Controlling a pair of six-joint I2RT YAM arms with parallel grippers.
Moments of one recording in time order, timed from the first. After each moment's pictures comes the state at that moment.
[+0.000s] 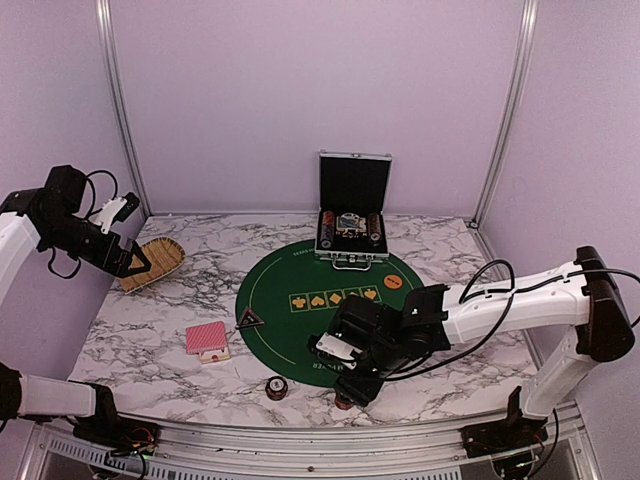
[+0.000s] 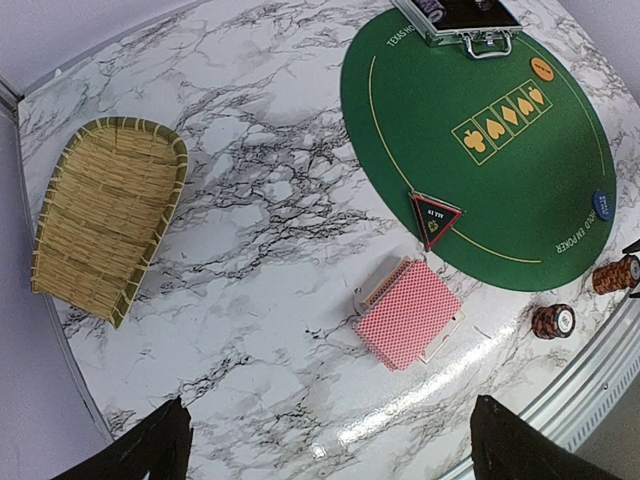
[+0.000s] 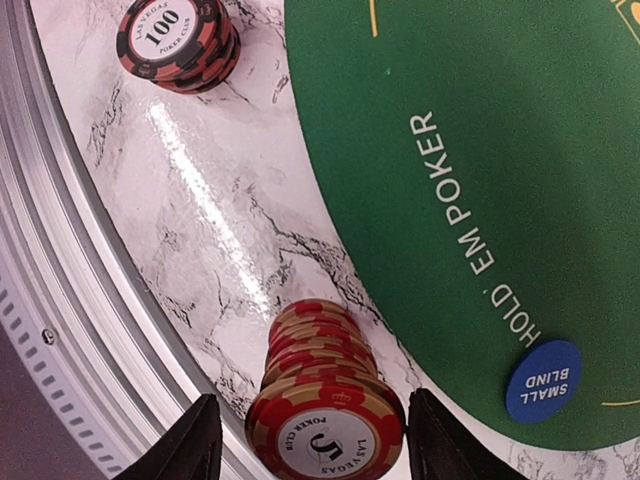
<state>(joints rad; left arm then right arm) 0.04 1.13 1.27 -1.18 0.39 0.38 1.23 1.60 1.08 -0.70 -0.02 0.20</state>
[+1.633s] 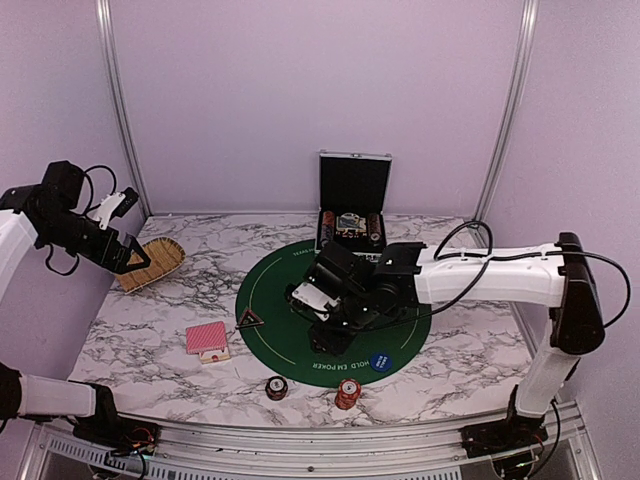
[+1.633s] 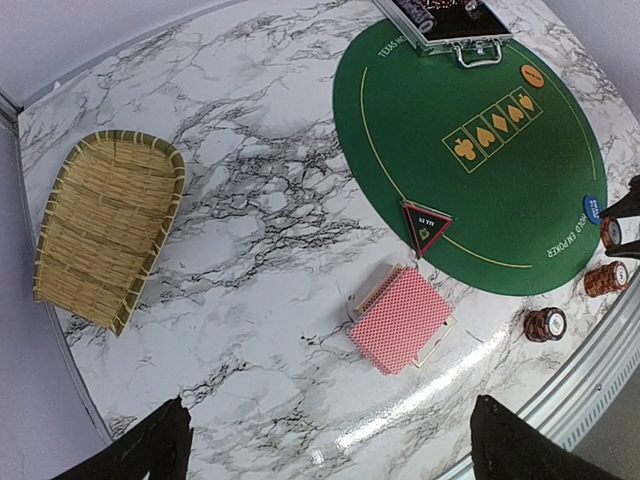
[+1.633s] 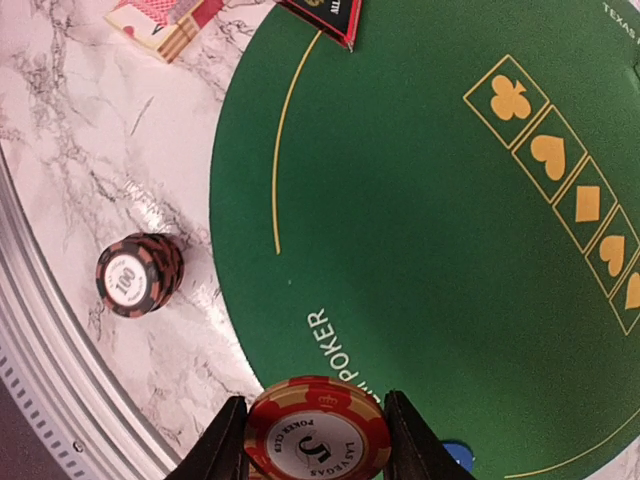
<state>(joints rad) 0.04 1.13 1.30 -1.20 0.41 0.38 1.13 1.75 1.39 -0.77 0.02 0.15</state>
